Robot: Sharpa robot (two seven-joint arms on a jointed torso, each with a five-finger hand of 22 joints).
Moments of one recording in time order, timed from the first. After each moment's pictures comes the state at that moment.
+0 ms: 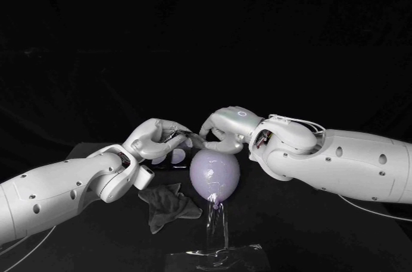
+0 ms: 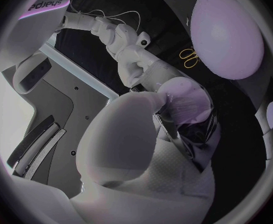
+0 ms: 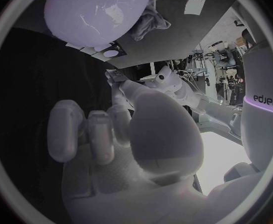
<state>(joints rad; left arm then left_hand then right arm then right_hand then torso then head) 1.15 -0.89 -0.04 1.49 -0.55 -0.22 0.56 1.57 -0.06 0.68 0.25 0.05 0.89 0.21 0.32 0.30 1.00 0.18 0.07 0.06 0.86 0.17 0.15 0.18 0.15 0.75 0.29 0.22 0.09 1.42 -0.66 -0.18 1.62 -1.56 -0.36 -0.12 1.33 -0.15 0.40 0.11 0.06 1.07 0.10 0.20 0.43 1.46 0.02 1.36 1.31 1.46 -0.04 1.55 1.31 0.05 1.46 0.06 1.31 1.31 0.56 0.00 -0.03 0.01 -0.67</state>
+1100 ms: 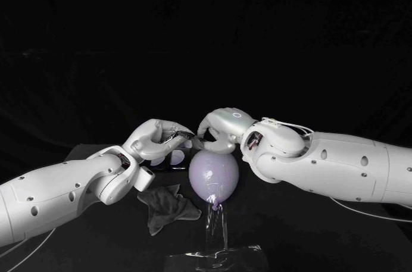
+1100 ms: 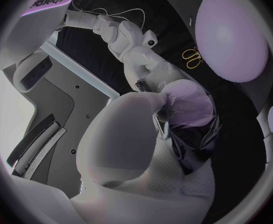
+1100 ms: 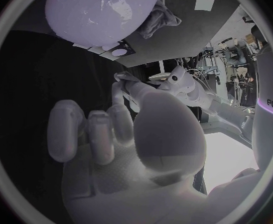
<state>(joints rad) 1.15 -0.88 -0.04 1.51 -0.54 -0.22 0.56 1.57 -0.06 0.68 0.25 0.05 0.89 0.21 0.32 0.30 1.00 0.18 0.07 0.06 0.86 0.17 0.15 0.18 0.15 0.75 0.29 0.22 0.09 1.40 -0.61 -0.18 1.58 -1.57 -0.40 -0.24 1.26 -0.13 0.41 0.19 0.09 1.07 0.10 0.22 0.42 1.46 0.02 1.35 1.31 1.47 -0.04 1.55 1.31 0.05 1.46 0.06 1.31 1.31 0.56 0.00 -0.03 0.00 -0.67</state>
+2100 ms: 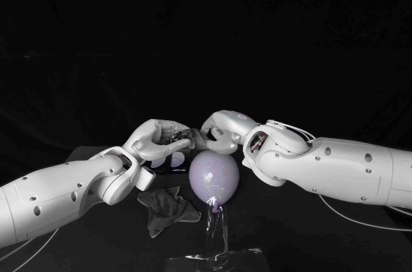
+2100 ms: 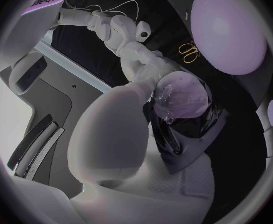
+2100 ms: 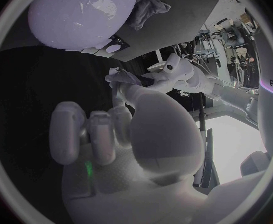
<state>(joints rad) 1.16 -0.88 -0.04 1.49 -0.52 -0.27 0.54 1.47 -0.25 0.50 0.24 0.05 0.81 0.21 0.28 0.29 0.90 0.23 0.06 0.06 0.78 0.20 0.10 0.16 0.09 0.58 0.29 0.14 0.06 1.40 -0.62 -0.18 1.58 -1.38 -0.45 -0.21 1.33 -0.05 0.51 0.13 0.05 1.11 0.06 0.30 0.45 1.47 -0.01 1.40 1.31 1.46 -0.07 1.56 1.31 0.05 1.47 0.04 1.35 1.31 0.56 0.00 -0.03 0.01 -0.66</state>
